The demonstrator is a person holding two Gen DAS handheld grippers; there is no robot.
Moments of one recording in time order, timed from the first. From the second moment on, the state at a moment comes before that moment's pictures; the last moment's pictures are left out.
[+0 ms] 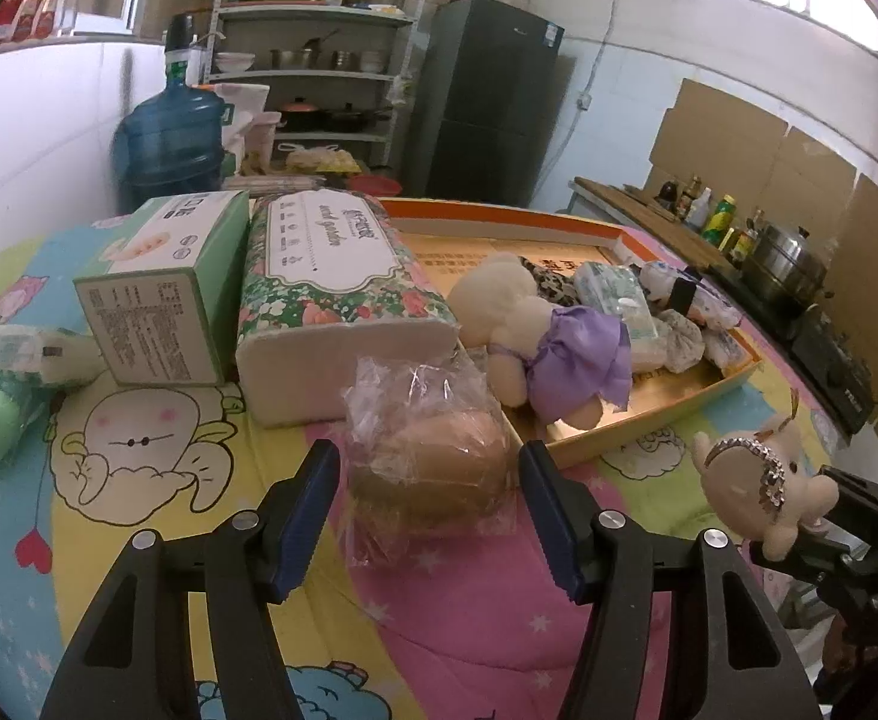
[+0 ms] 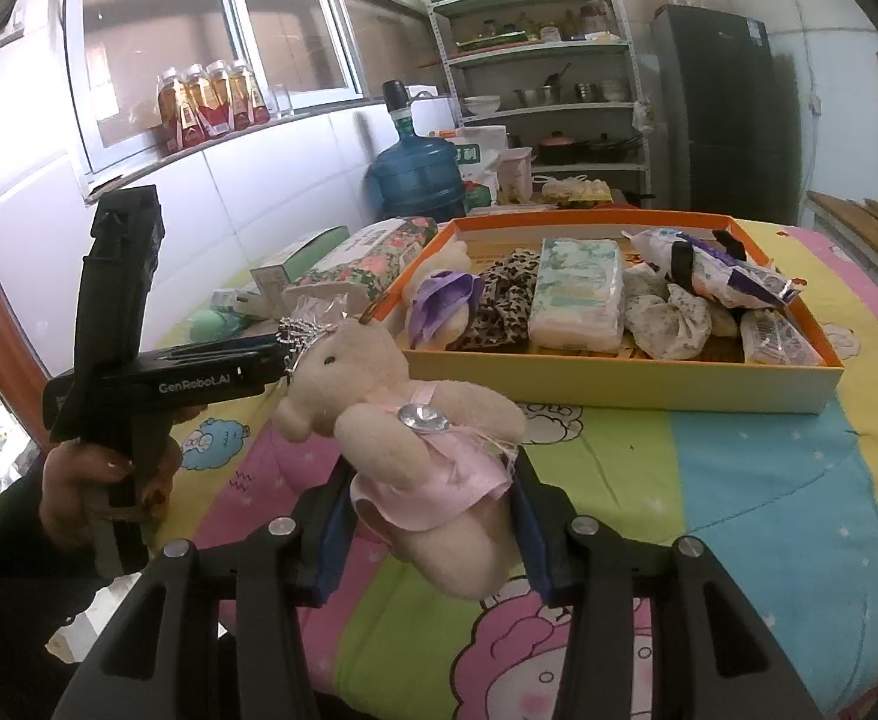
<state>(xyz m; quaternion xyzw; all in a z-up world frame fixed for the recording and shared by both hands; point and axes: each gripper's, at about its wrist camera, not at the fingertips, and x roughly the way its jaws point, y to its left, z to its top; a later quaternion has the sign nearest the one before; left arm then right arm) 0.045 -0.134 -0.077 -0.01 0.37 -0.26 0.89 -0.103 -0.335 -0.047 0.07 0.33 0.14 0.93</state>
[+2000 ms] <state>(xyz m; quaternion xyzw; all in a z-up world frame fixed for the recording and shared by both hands) 0.112 -0.255 0.010 0.01 0.30 -0.22 0.93 0.024 -0.424 0.017 0.03 0.29 0.05 0.96</state>
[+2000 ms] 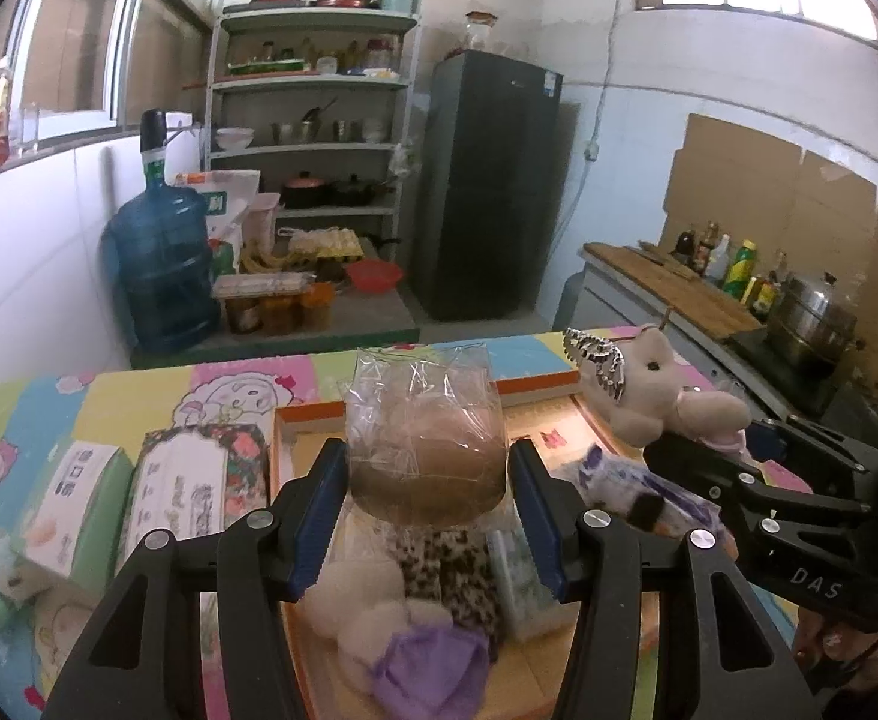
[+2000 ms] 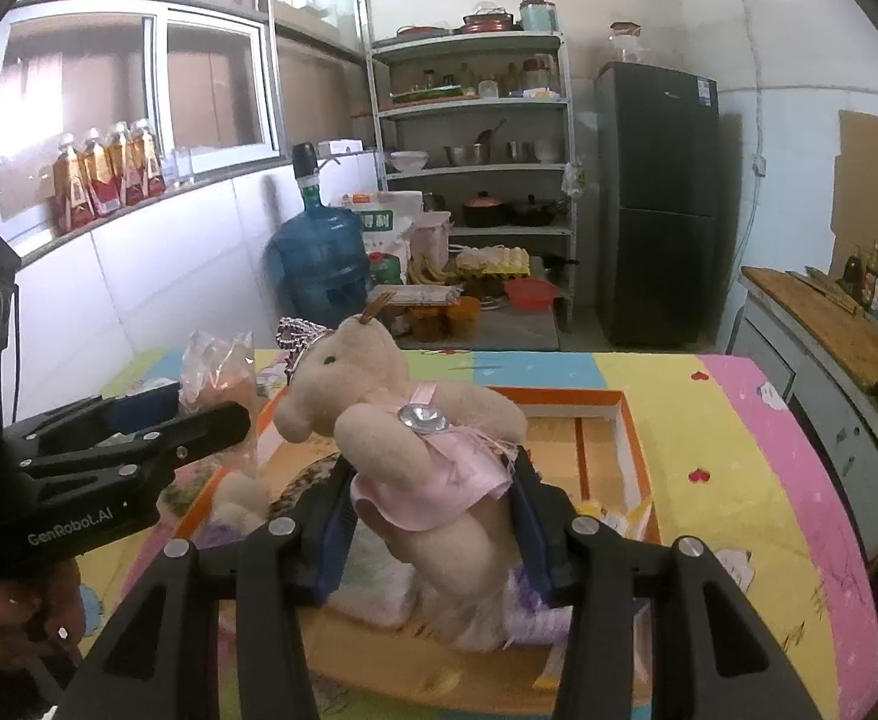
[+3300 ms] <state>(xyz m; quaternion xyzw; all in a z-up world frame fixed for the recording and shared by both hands) 0.212 -0.288 -0.060 0.01 0.44 -0.19 0.88 0.145 -0.424 -0.048 -0.02 0.44 0.05 0.90</state>
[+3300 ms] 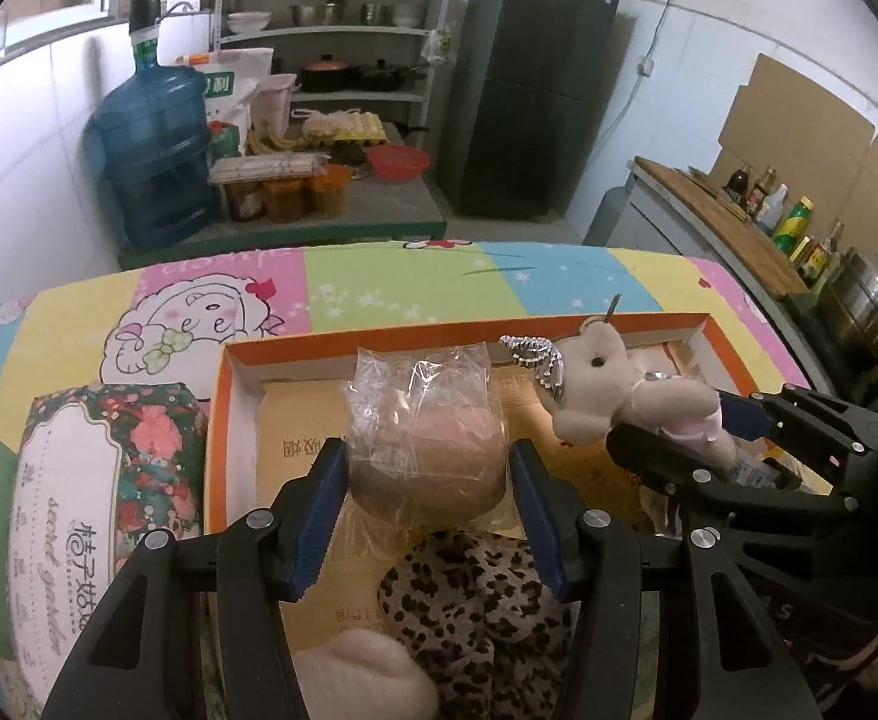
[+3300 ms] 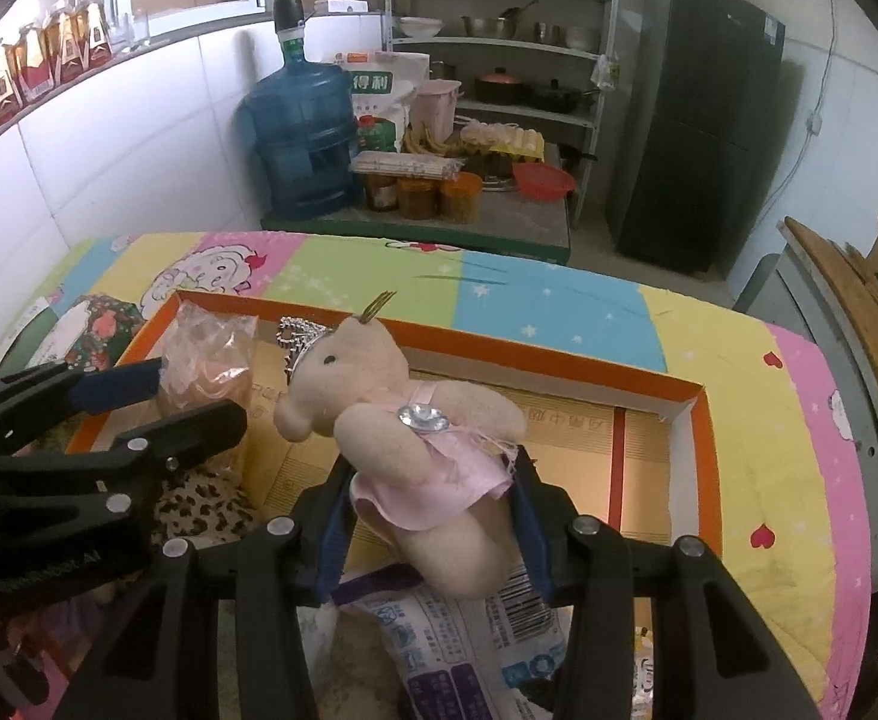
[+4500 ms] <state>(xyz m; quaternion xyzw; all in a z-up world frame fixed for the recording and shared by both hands) 0.173 -0.273 -0.034 -0.02 0.40 -0.22 0.89 0.129 -0.421 -0.038 -0.01 0.42 0.04 0.91</state>
